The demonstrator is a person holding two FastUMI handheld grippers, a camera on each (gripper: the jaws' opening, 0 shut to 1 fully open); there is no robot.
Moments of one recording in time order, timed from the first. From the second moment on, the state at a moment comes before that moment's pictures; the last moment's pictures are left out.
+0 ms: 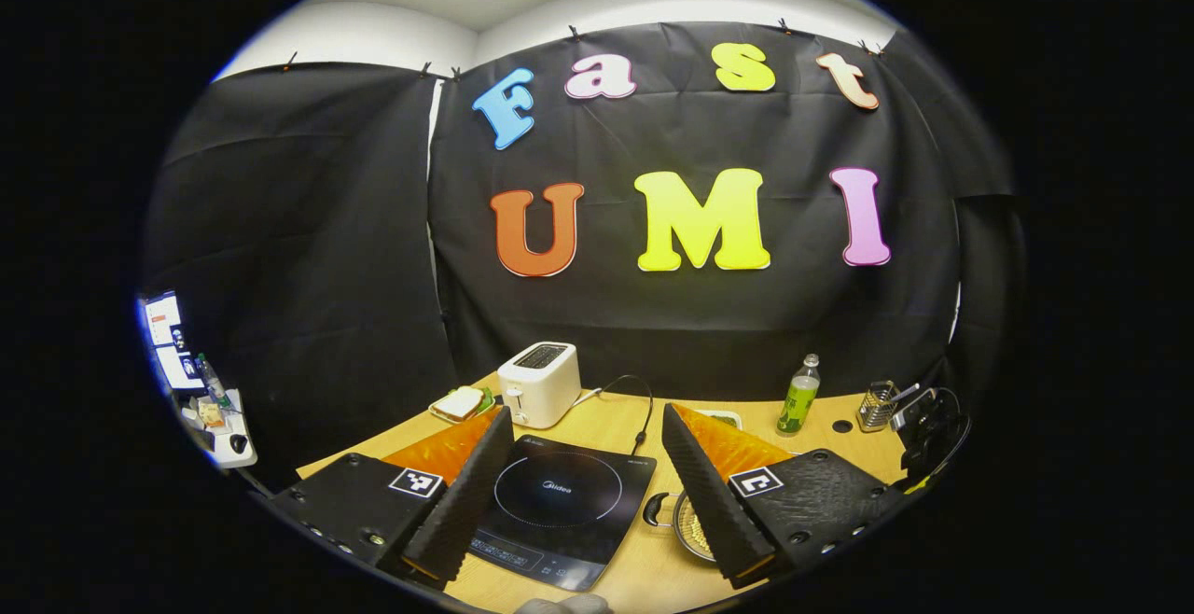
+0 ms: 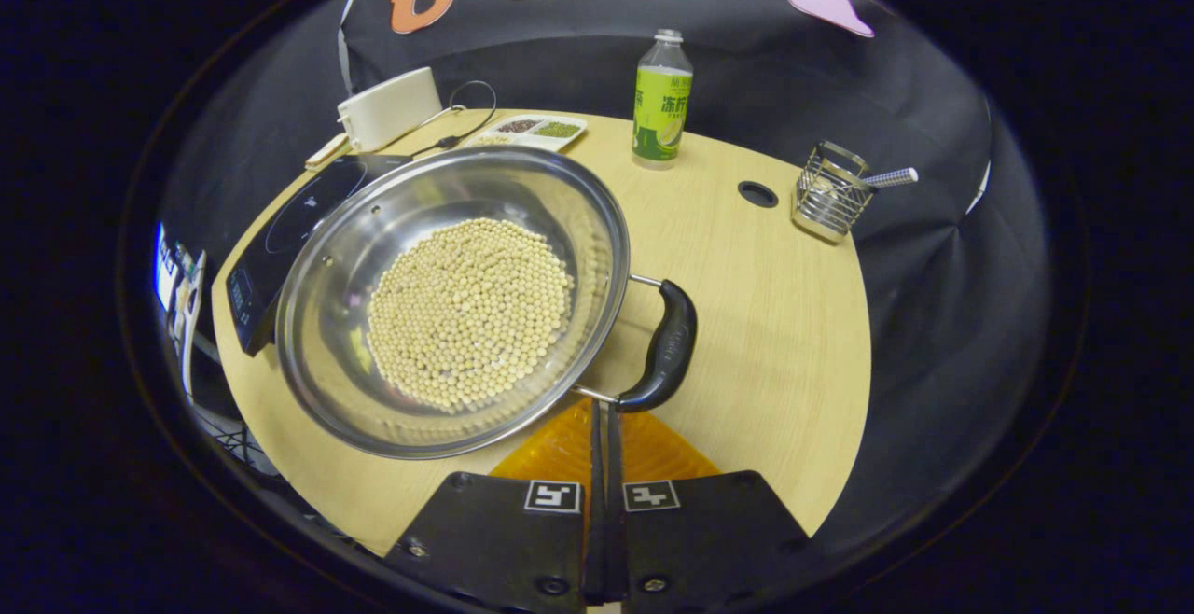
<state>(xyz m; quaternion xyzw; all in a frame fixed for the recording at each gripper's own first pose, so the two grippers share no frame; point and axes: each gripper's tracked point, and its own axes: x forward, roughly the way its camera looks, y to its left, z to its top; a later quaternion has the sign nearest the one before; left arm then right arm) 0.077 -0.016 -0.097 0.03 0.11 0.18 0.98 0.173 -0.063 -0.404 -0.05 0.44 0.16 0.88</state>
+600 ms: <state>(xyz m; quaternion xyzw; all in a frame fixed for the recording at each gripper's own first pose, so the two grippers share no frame) 0.108 -0.037 -0.163 0.03 0.17 0.05 0.98 0.130 -0.076 -0.348 -0.01 0.37 0.10 0.92</state>
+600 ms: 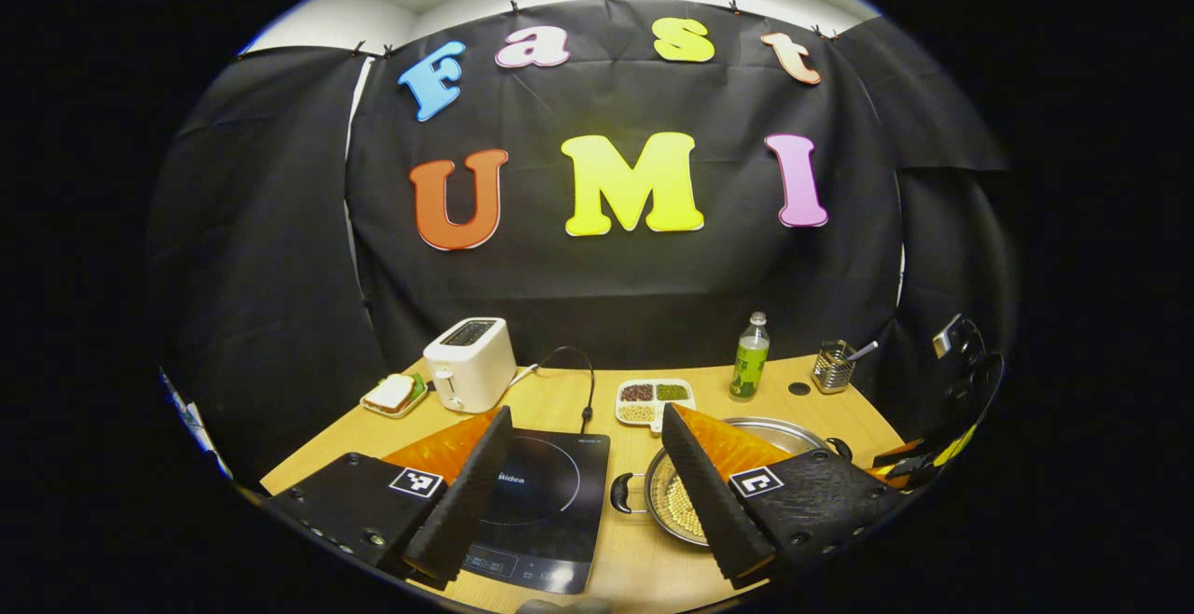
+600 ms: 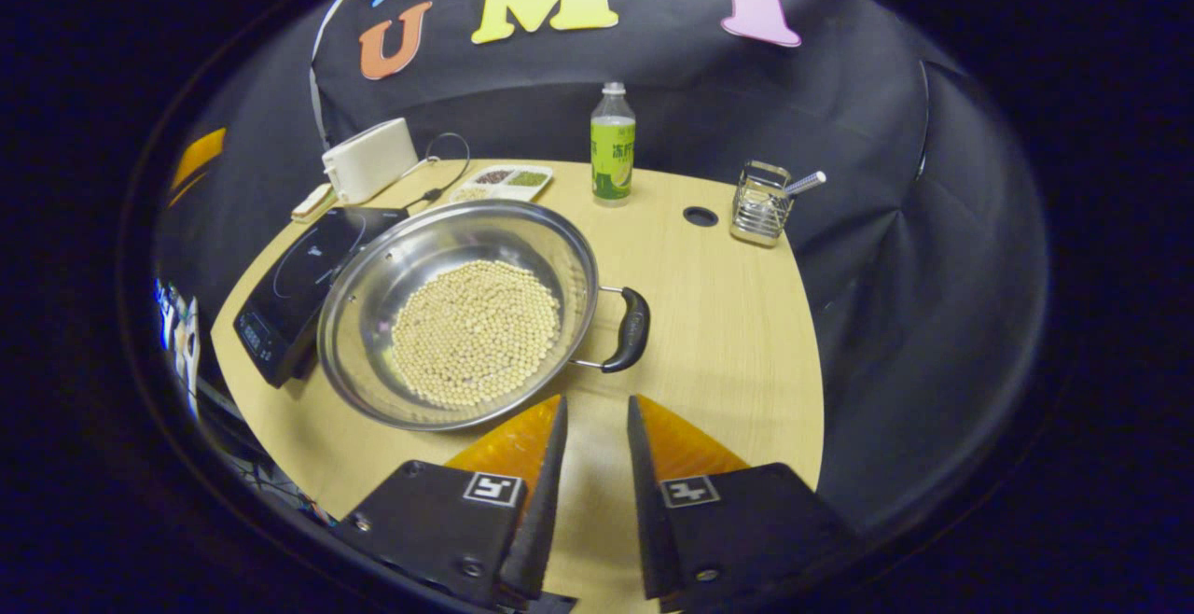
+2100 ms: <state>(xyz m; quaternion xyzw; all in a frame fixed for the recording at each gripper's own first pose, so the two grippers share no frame) 0.174 -0.065 -0.400 0.00 0.41 0.01 0.91 0.217 -0.063 -0.402 0.03 0.44 0.07 0.89</state>
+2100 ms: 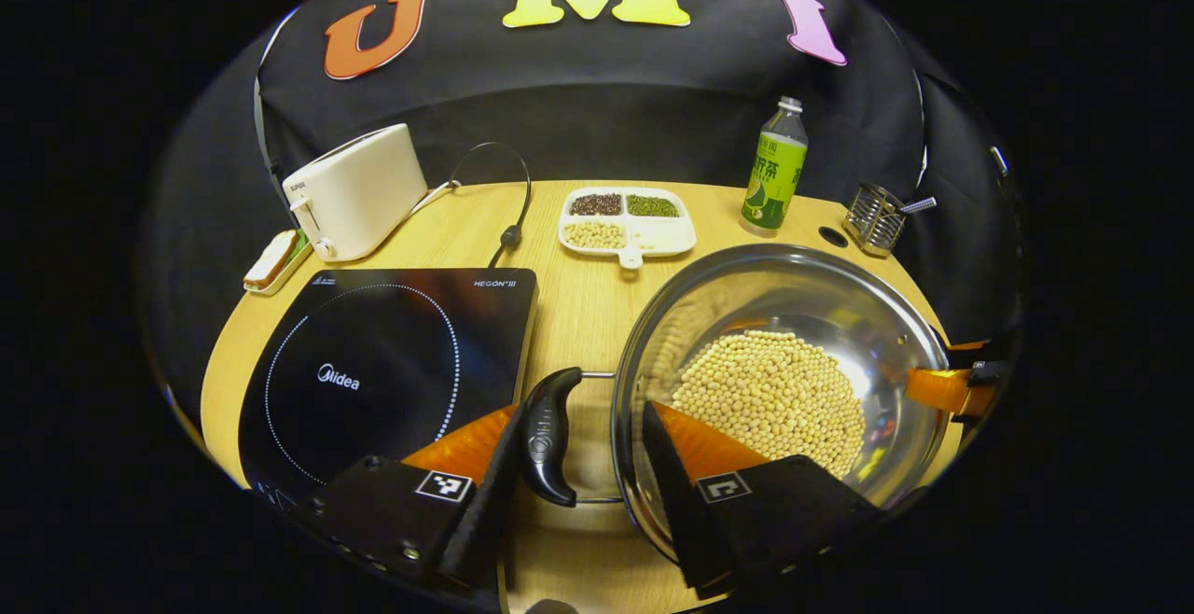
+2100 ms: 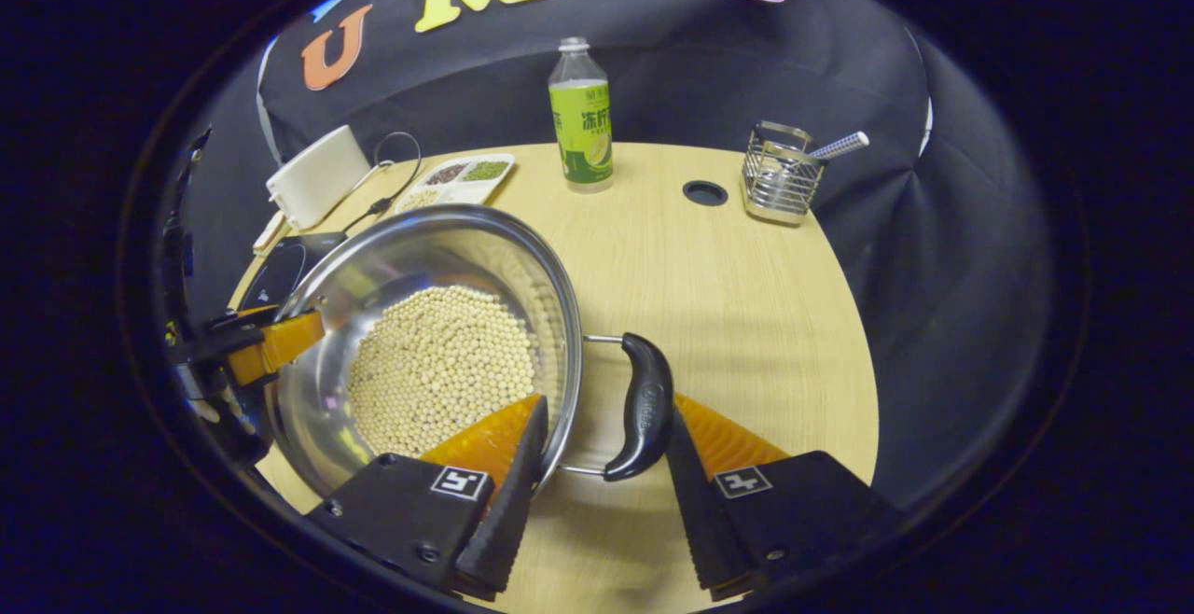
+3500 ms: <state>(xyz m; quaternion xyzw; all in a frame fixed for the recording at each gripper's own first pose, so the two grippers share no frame) 0.137 0.094 -0.319 -0.01 0.40 0.01 0.92 0.166 0.097 -0.314 0.06 0.42 0.04 0.91</state>
